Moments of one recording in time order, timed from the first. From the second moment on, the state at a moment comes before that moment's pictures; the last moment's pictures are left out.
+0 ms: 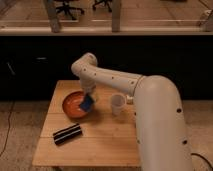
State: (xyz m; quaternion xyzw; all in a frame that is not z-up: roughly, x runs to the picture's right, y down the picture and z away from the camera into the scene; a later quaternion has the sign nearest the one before) arm -0.089 0.033 0.860 -0.28 -0.12 -0.37 0.88
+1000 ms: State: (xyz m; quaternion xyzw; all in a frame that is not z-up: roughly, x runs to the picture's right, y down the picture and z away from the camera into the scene) arm -0.095 0.023 0.864 -0.27 -0.12 -0.39 0.87
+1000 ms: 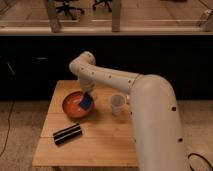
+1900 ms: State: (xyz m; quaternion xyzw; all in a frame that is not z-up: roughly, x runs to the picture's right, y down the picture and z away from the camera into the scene) arm -0.100 0.016 0.864 -0.27 -0.11 -0.40 0.87
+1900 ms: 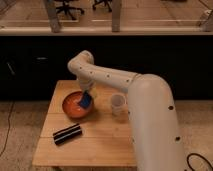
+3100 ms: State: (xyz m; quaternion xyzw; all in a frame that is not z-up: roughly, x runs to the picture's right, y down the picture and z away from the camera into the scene) arm -0.105 0.009 0.865 -0.27 -0.11 -0.41 0.86
